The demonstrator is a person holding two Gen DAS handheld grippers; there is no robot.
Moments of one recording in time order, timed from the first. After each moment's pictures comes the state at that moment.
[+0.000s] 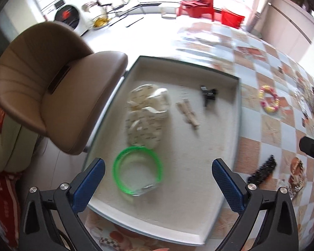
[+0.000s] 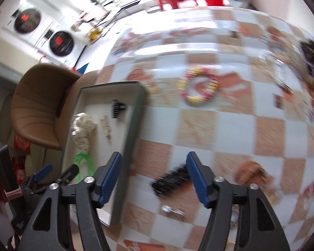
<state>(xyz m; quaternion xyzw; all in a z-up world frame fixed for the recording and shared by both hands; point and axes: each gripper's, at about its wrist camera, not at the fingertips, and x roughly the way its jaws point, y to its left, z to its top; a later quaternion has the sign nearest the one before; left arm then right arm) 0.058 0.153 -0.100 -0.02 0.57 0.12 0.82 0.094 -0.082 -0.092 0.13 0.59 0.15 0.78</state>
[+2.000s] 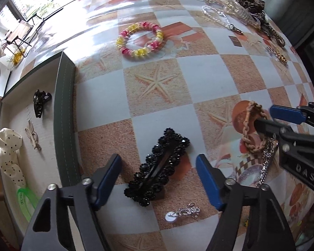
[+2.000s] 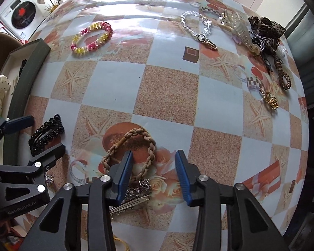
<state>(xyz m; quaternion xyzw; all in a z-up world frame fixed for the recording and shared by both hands) 0.085 -0.018 -0.184 0.11 0.63 -0.12 0.76 0.087 -0.134 -0.170 -0.05 0.63 0.04 0.77</state>
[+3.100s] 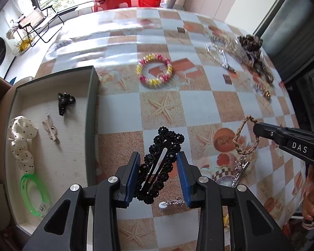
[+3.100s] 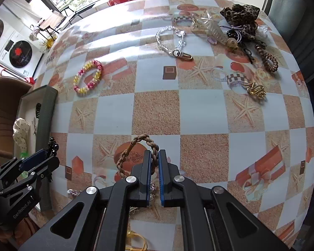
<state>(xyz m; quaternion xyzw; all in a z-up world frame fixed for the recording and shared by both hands) 0.078 0.010 -0.123 0.01 0.59 -0.12 0.80 0.077 -0.199 -0.120 0.09 0.60 0.03 0.79</state>
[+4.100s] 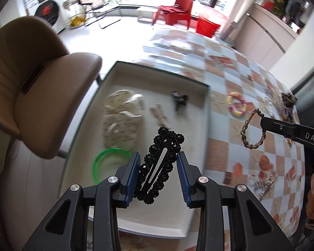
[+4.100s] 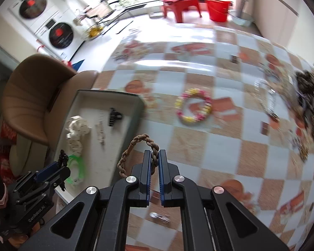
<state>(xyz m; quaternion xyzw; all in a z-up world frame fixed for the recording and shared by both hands) 0.049 0.179 -0.089 -0.09 0.55 0.03 0.83 0.114 -0.032 -0.067 0.03 0.57 0.18 0.80</state>
